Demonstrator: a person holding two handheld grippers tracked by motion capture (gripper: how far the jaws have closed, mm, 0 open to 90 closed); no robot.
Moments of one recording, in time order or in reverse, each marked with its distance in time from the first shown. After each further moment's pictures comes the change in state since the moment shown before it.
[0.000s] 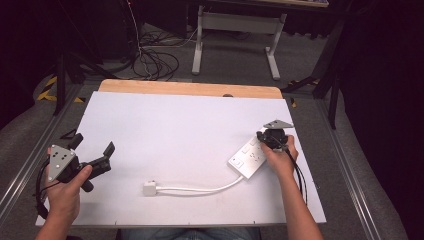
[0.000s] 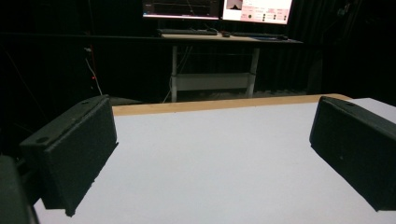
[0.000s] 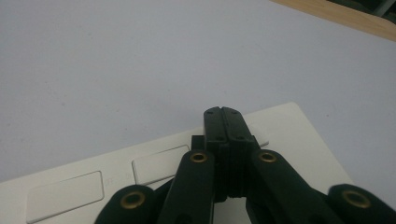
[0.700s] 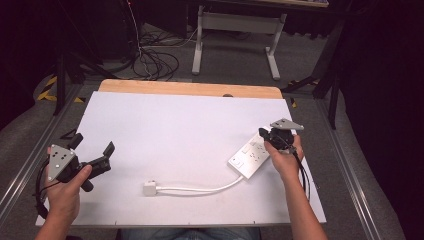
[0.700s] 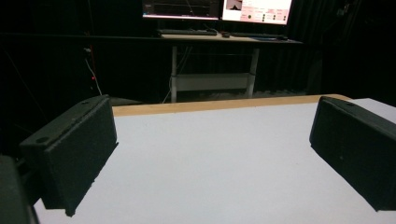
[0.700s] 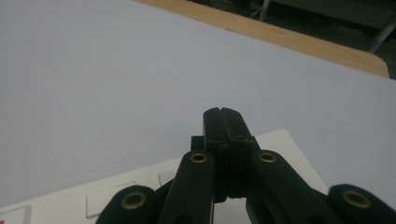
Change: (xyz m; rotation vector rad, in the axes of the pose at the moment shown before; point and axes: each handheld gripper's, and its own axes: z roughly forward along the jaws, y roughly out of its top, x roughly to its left) left arm 0.000 0.000 0.000 0.000 -0.003 0.001; right arm 0.000 0.007 -0.031 -0.131 0.042 0.019
